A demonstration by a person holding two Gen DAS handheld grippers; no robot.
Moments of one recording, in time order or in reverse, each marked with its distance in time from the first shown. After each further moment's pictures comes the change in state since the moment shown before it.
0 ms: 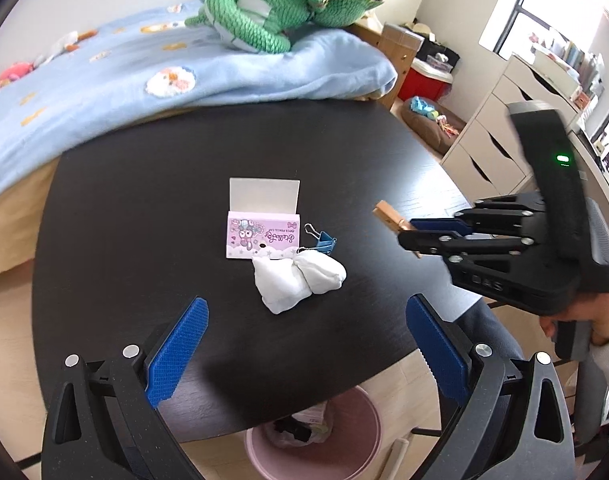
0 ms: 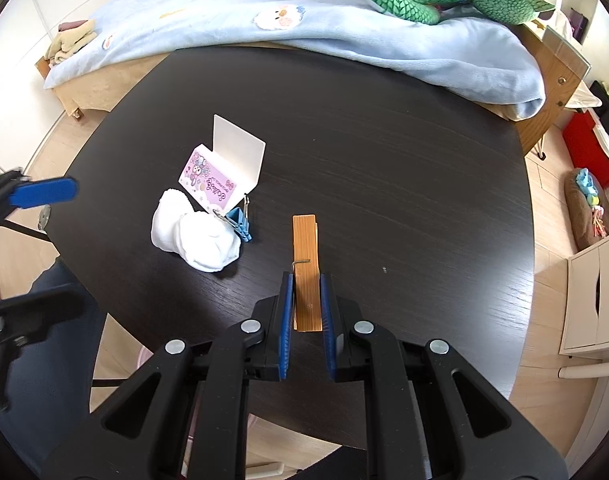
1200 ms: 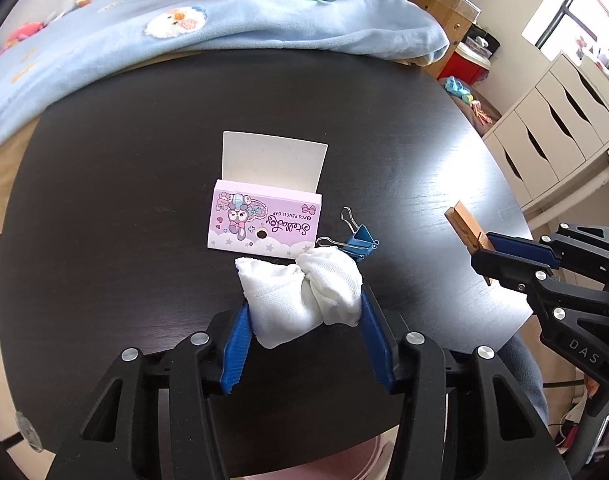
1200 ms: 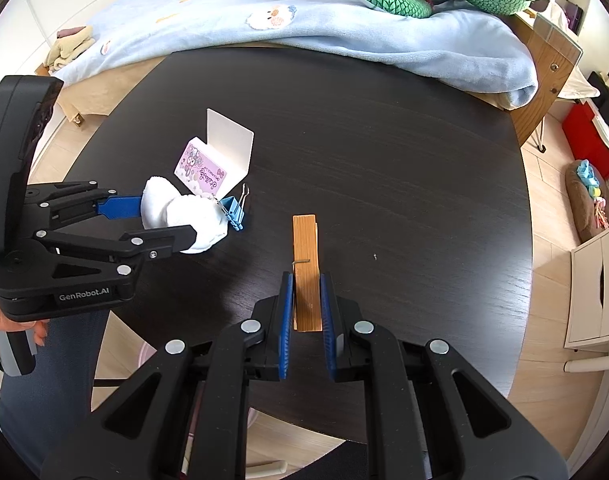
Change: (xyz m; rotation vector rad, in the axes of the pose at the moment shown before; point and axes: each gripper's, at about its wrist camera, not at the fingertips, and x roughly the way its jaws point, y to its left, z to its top) left arm 0.064 0.010 0.012 -0.086 0.119 0.048; right arm -0.001 -0.010 -0.009 0.022 -0.005 0.016
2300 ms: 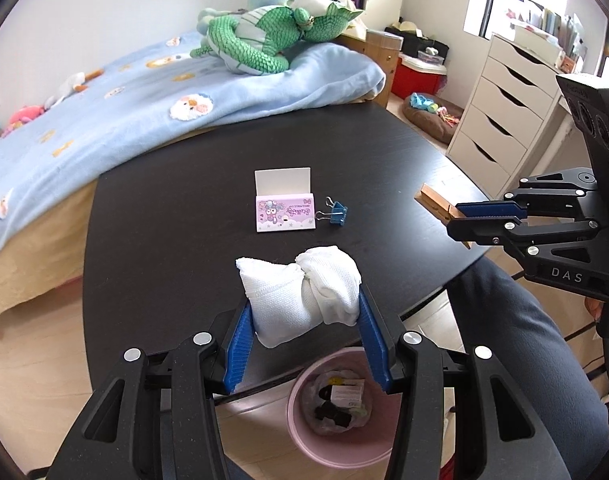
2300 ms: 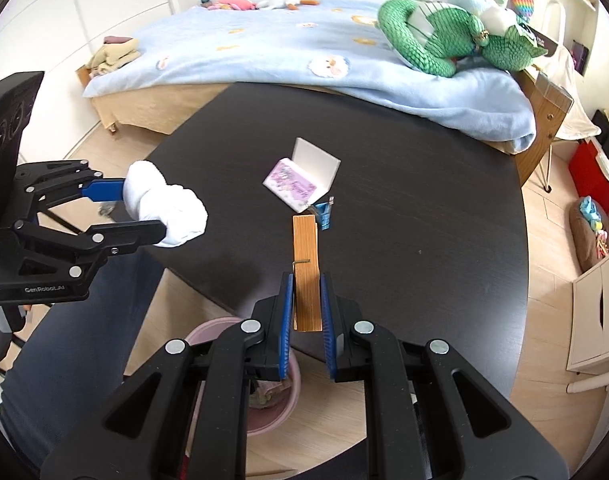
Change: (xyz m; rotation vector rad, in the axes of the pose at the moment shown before) left arm -0.109 -0.006 -0.069 0.219 -0.200 0.053; right arm -0.075 0.063 -0.045 -0.087 -0.159 0.046
